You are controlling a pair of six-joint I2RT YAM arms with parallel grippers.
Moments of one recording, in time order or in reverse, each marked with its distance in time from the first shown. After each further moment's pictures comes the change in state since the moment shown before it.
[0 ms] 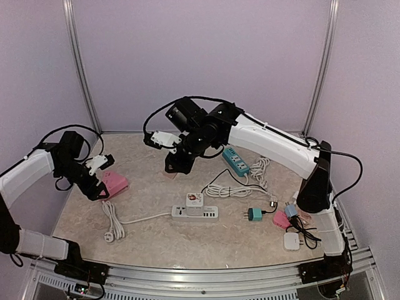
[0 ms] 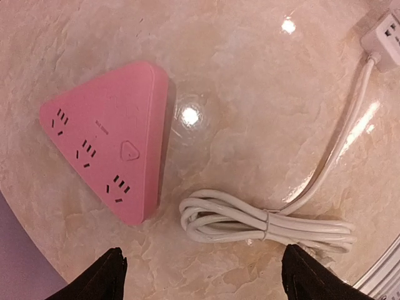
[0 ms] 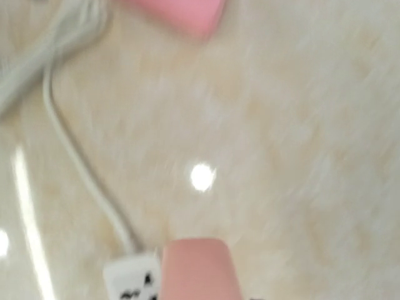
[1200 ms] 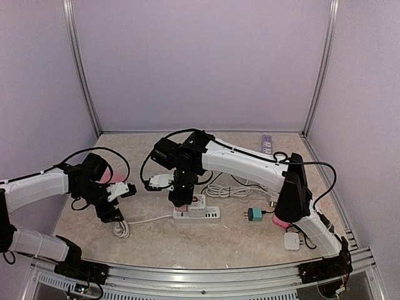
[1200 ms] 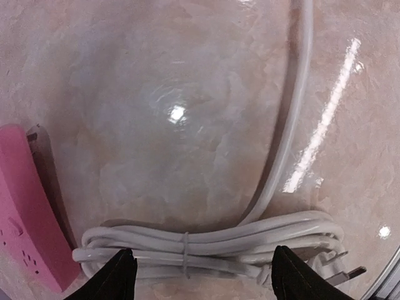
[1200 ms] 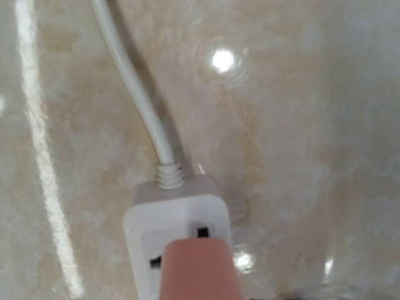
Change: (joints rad) left arm -0.275 0.001 -0.284 0.226 -0.068 0.069; right arm 0.077 0.220 0.067 -0.263 0.083 -0.101
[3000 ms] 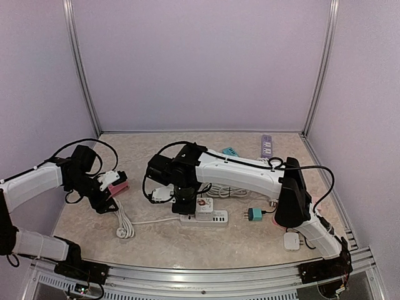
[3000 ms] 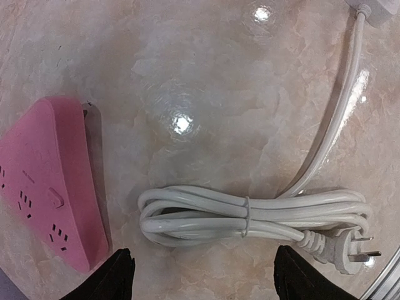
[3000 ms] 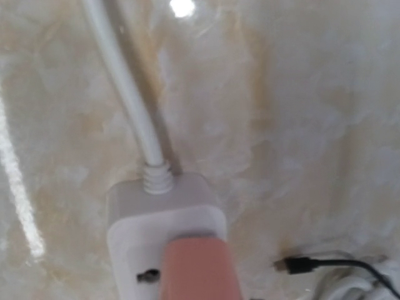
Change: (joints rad) left arm 0.163 -0.016 0.070 -0.039 0.055 -0.012; right arm 0.058 -0.002 -0.067 -0.048 0.195 0.031
